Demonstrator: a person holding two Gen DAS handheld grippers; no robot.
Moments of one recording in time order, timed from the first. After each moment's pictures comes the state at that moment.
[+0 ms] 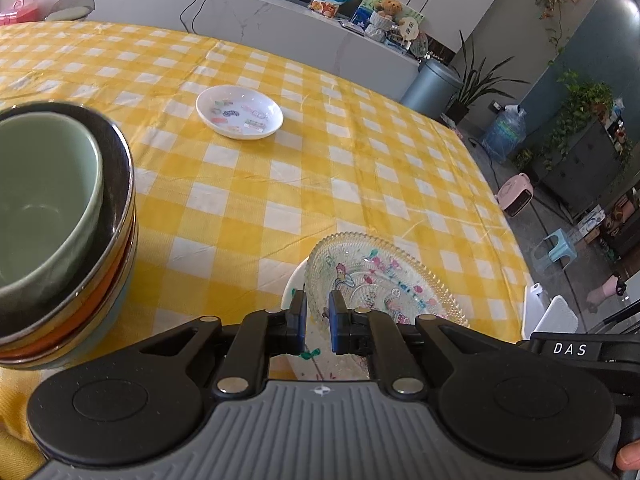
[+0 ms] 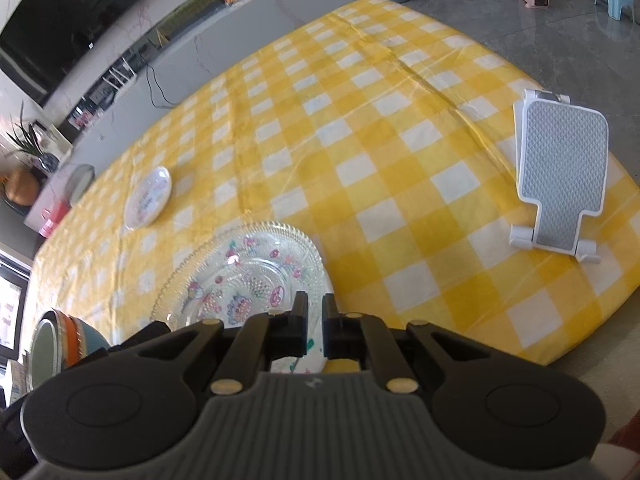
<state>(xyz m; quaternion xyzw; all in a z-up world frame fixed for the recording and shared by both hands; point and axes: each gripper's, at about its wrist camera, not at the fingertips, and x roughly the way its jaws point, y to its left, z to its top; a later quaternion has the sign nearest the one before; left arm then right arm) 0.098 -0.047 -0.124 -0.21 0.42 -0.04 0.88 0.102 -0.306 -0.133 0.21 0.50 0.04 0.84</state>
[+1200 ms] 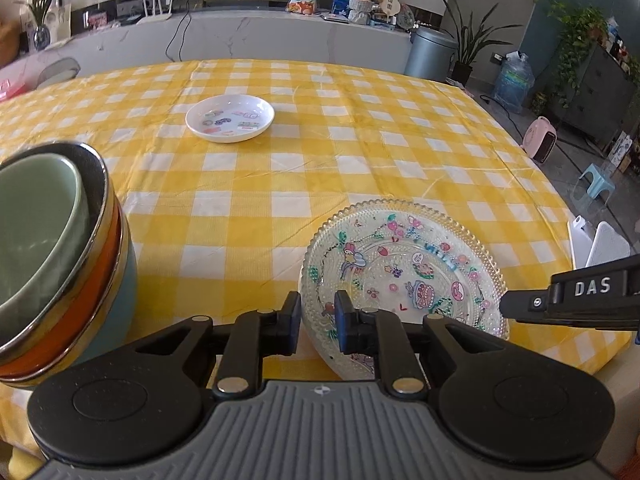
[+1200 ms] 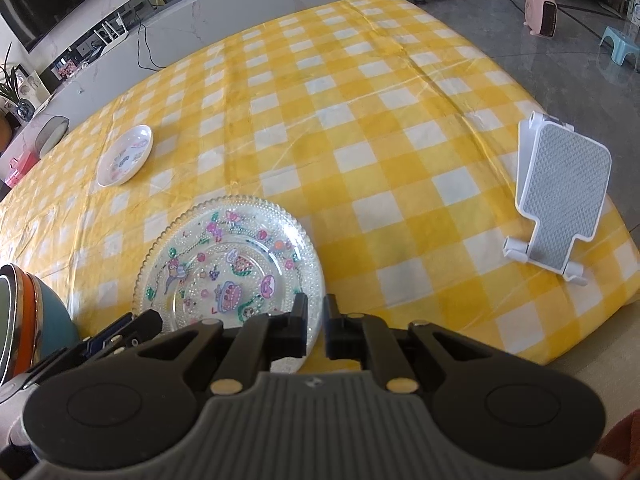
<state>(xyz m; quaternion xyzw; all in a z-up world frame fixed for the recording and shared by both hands) 0.092 -0.076 -0.131 -0.08 0.43 -0.03 0.90 0.107 -0.283 -0.135 0.12 0.52 0.02 0.85</state>
